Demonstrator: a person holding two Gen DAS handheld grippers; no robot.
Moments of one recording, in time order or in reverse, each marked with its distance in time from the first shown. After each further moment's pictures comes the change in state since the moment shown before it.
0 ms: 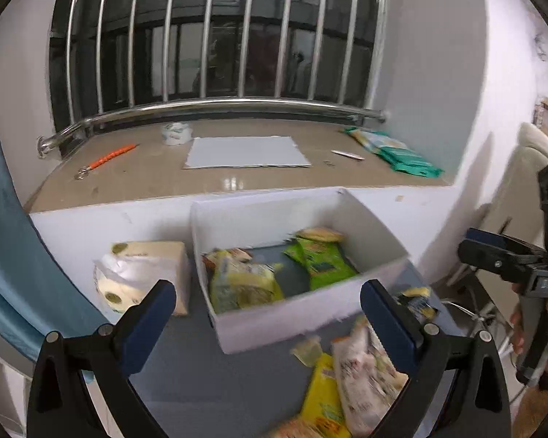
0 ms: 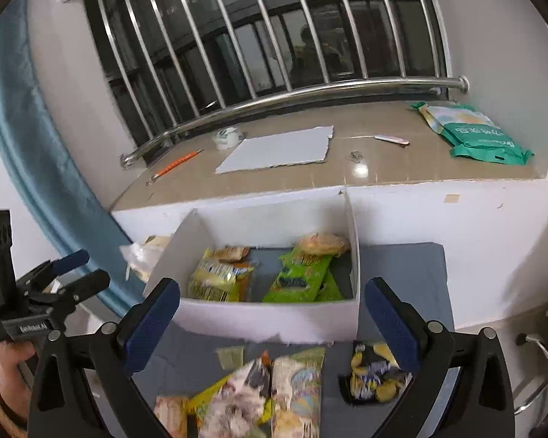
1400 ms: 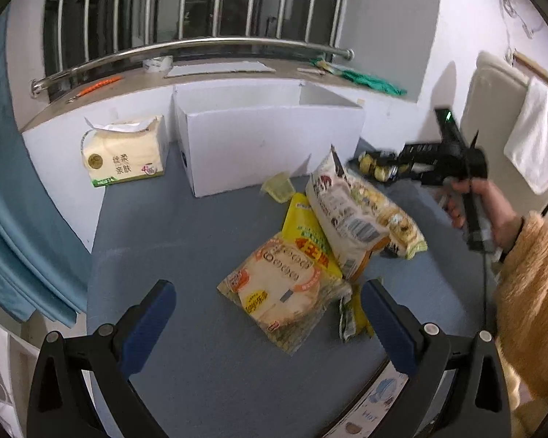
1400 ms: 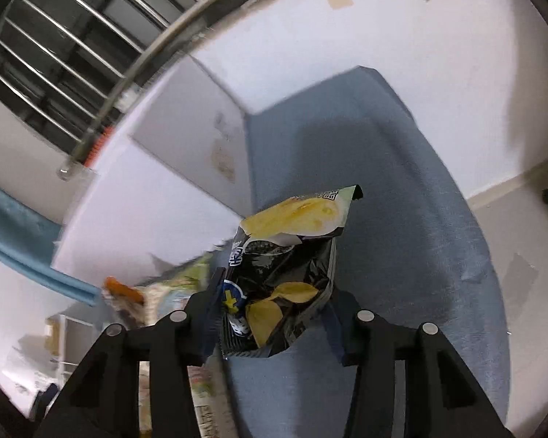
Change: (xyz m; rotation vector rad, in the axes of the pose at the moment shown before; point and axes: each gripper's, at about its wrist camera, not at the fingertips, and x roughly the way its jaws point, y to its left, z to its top) left arm -0.034 -0.009 -0.179 0.063 0.158 -0.072; right arm 0.081 -0.132 -0.117 0.416 0.194 0.048
